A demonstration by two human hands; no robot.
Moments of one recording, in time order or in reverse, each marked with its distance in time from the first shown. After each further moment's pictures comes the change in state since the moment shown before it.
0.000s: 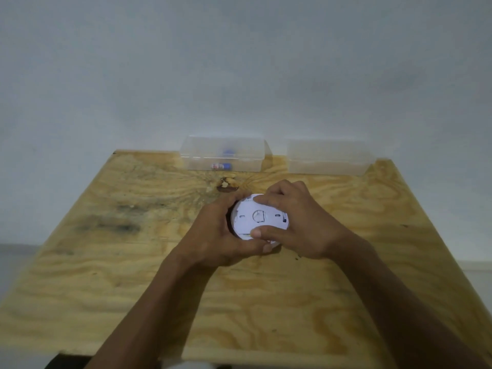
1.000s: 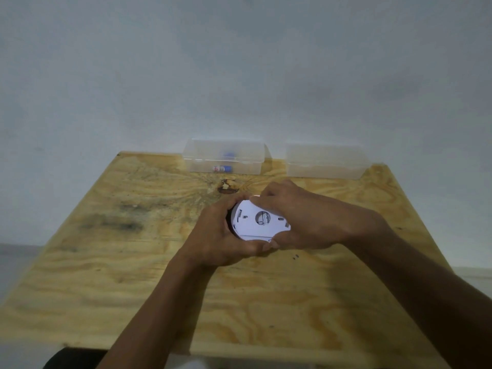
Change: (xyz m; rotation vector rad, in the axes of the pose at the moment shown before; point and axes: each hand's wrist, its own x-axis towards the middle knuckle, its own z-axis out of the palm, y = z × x) left_hand -0.001 -0.001 0.005 -0.044 0.103 0.094; right_hand 0.007 -0.018 -0.036 -0.384 -0.315 -0.189
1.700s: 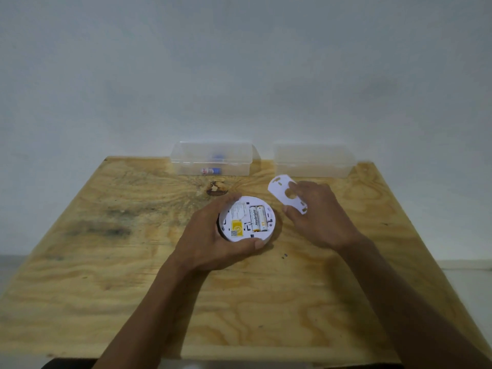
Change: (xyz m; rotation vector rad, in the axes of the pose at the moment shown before) left_hand -0.006 -0.011 0.009 0.118 0.054 -0.105; right_hand -0.017 0.046 0.054 0.239 0.469 0.513
